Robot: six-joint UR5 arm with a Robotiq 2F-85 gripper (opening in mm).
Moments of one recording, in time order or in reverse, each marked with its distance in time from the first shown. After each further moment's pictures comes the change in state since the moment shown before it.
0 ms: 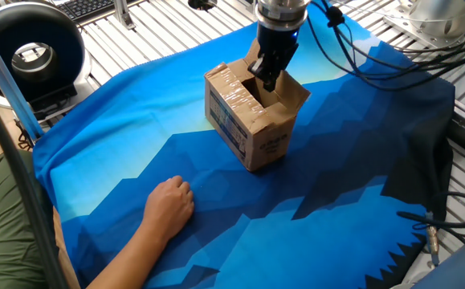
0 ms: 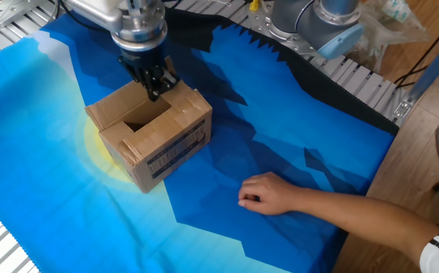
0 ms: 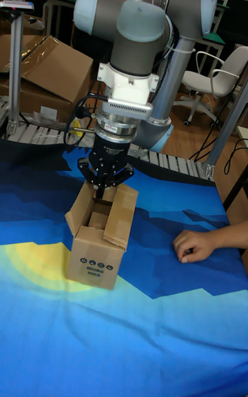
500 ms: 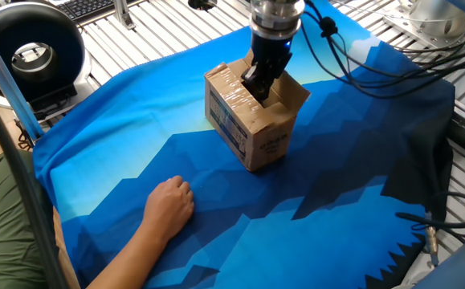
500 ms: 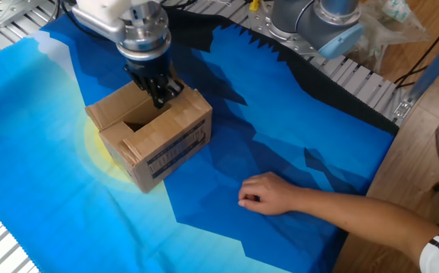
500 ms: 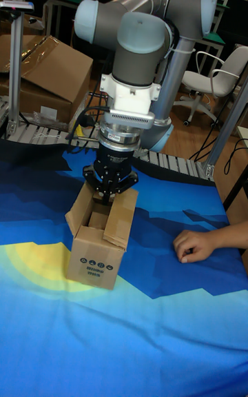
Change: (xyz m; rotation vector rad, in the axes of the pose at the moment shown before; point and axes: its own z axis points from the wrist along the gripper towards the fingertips) arm -0.004 0.015 0.014 -0.026 -0.006 0.016
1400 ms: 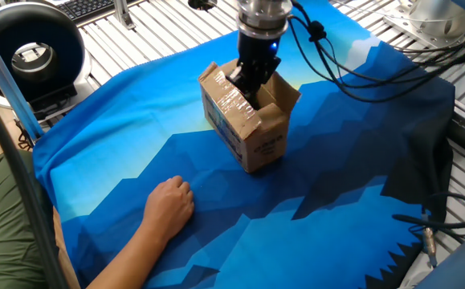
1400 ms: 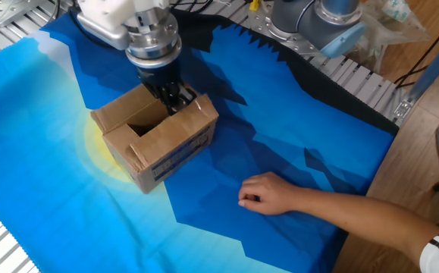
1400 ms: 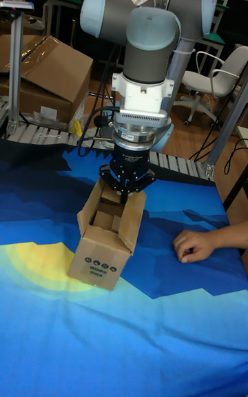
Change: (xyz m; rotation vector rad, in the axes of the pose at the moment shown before) arm -0.004 0.047 -0.022 -0.090 0.043 0.082
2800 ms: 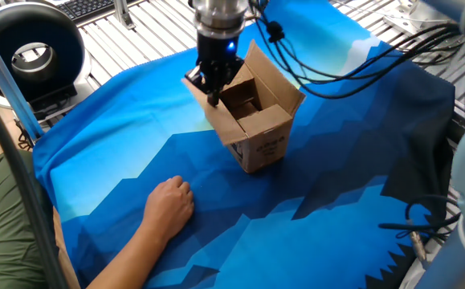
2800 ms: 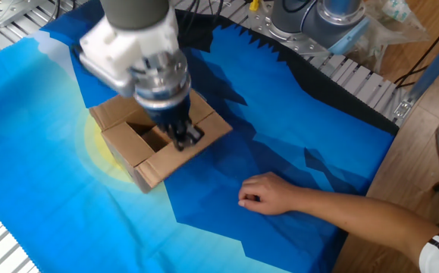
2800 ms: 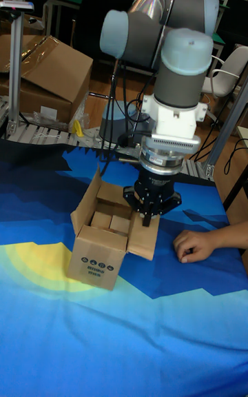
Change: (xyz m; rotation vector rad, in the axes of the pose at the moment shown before) arm -0.056 0.047 0.034 0.026 -0.036 0.021
